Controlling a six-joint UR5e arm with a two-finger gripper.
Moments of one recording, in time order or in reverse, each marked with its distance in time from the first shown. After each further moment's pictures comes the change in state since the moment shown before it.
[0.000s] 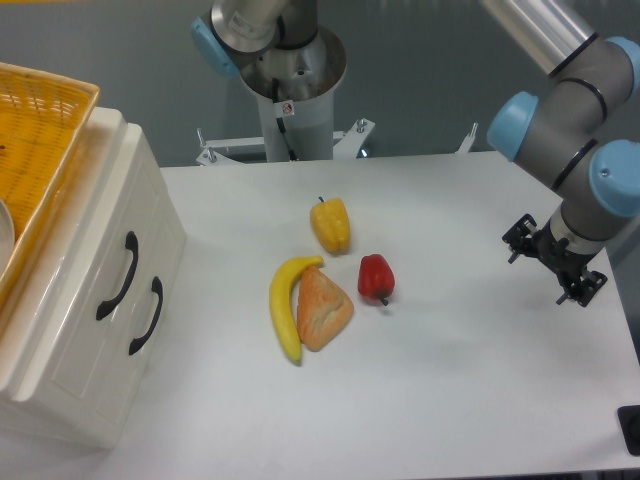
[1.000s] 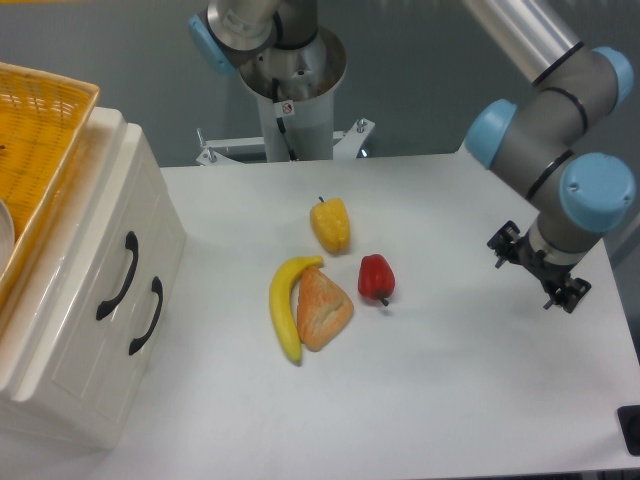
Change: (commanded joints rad) arm -0.098 0.021 -0.005 -0.008 0.095 -0.124
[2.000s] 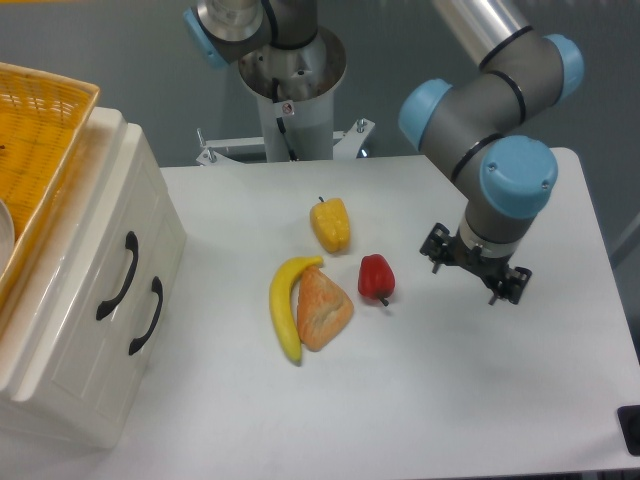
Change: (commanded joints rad) arm -0.078 0.163 -0.103 -0.099 -0.083 -0.318
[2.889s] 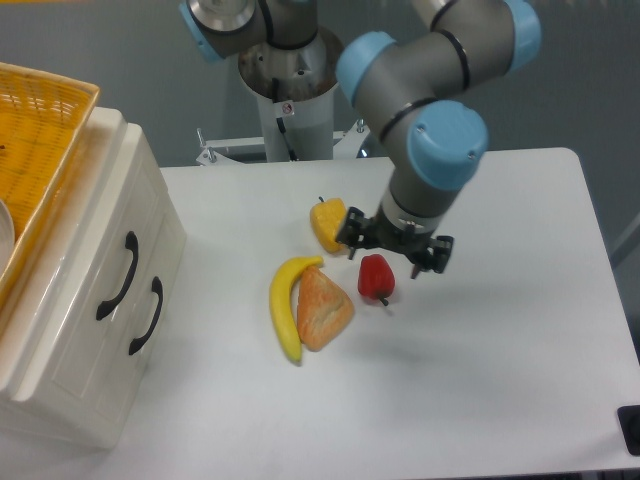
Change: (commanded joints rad) arm -0.121 0.120 -0.032 -0.135 -0.161 -0.445
